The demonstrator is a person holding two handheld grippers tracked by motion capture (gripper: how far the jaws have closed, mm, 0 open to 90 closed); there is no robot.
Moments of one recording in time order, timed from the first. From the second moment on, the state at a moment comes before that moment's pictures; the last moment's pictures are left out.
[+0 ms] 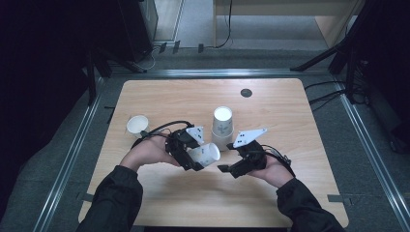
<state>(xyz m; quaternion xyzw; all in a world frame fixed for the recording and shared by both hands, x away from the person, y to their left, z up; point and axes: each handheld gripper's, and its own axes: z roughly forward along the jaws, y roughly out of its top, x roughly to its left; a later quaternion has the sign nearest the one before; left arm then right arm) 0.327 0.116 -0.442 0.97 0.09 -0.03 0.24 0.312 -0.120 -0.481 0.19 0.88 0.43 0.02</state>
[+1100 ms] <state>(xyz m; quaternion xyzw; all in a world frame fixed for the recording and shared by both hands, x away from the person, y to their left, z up) 0.319 0.096 -0.457 0.97 0.05 -0.03 0.22 0.311 -0.100 -0.477 0.10 0.89 0.45 -0.04</state>
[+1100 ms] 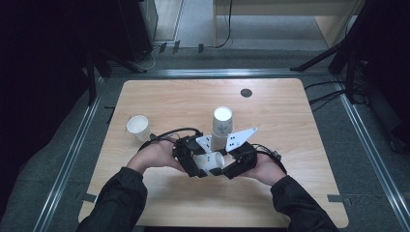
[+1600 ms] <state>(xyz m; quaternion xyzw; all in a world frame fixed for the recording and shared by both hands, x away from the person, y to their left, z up) 0.323 0.117 -0.450 0.95 0.10 -0.04 0.29 0.315 -0.113 -0.469 0.10 0.87 0.47 -0.03</state>
